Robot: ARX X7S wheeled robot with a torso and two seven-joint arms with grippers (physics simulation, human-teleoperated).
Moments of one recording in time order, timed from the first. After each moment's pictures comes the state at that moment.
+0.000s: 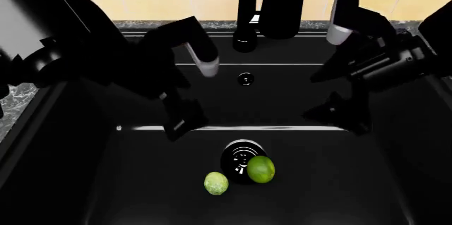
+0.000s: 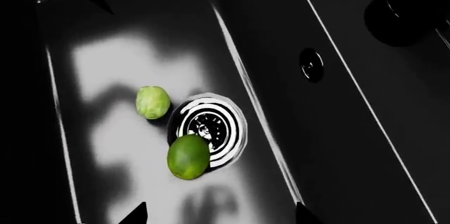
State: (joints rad) left arm -1.84 -0.50 1.41 -0.19 -1.12 -1.15 0.59; right arm 1.69 0.78 -1.13 0.07 0.57 1.04 -1.16
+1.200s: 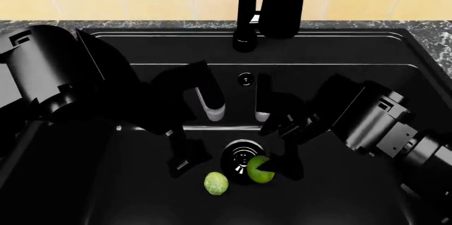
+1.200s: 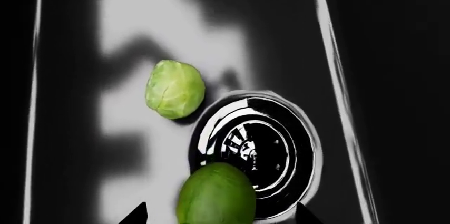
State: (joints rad) left arm -1.72 -0.53 1.42 -0.04 -1.17 -1.14 0.49; right arm 1.35 0.52 -1.28 0.32 0.42 0.66 -1.07
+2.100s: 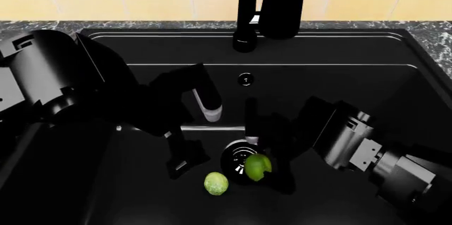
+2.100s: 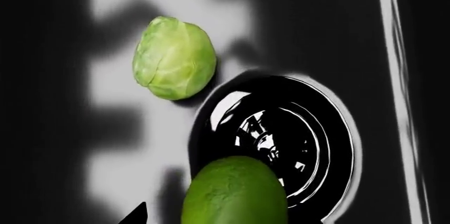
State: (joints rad) left arm -1.70 -0.54 1.43 -0.06 -1.16 -1.13 0.49; right arm 1.27 0.43 -1.37 0.47 0.33 0.54 -1.04
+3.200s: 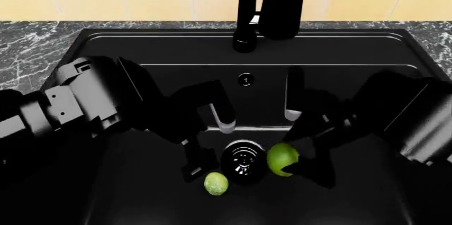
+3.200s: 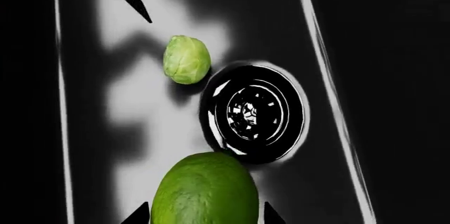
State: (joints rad) left arm -1.61 -0.43 1.52 -0.21 -1.03 -0.98 0.57; right arm 1.41 0.75 -1.24 -0.02 0.52 0.86 -1.02
